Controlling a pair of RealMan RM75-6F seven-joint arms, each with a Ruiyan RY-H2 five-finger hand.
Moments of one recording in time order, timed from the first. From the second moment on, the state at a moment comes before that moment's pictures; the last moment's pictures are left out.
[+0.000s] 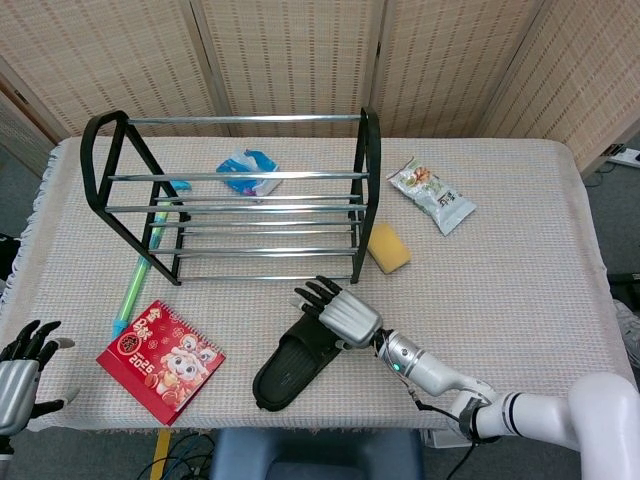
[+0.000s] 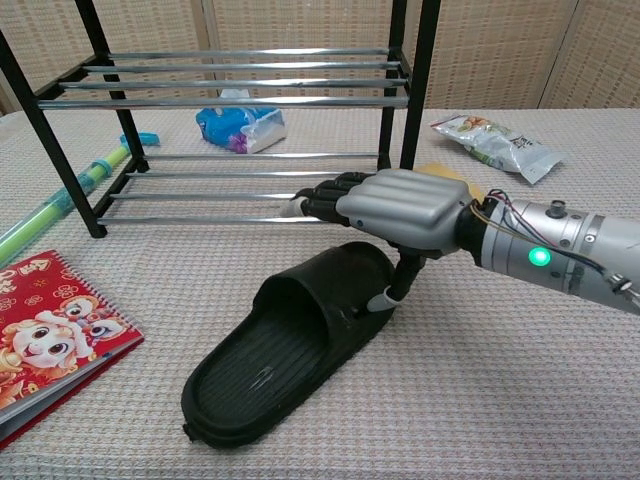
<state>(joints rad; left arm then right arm) -0.03 -1.05 0.01 -1.71 1.52 1.49 0.12 0.83 -1.64 0.09 -1.35 -1.55 0.88 -0.24</state>
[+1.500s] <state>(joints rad) -0.02 -1.04 0.03 -1.71 1.55 1.50 0.09 0.81 -1.53 0.02 -1.49 -1.61 0.92 -0.27</state>
